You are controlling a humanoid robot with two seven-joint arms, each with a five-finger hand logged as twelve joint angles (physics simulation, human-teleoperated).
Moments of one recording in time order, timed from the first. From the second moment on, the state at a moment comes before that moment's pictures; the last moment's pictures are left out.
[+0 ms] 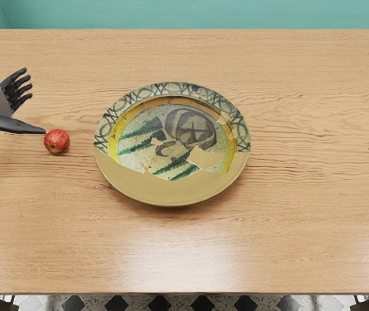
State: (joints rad) left arm -0.79 0.55 -0.30 -0.46 0.28 -0.45 -0.61; right arm 0.03 0.00 -0.24 0.07 -0.15 -0.02 0.03
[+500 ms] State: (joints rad) left arm -1.00 0.70 -0.18 -0.69 0.86 -0.34 -0.61; right arm 0.01 0.00 -0.24 0.07 -0.15 -0.02 0.03
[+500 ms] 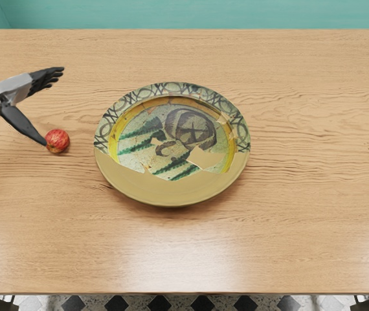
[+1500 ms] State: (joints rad) left arm -1.08 0.49 0.32 -0.45 0.90 0.11 -0.61; right arm 0.01 0.00 -0.24 0.07 -0.15 -0.02 0.03
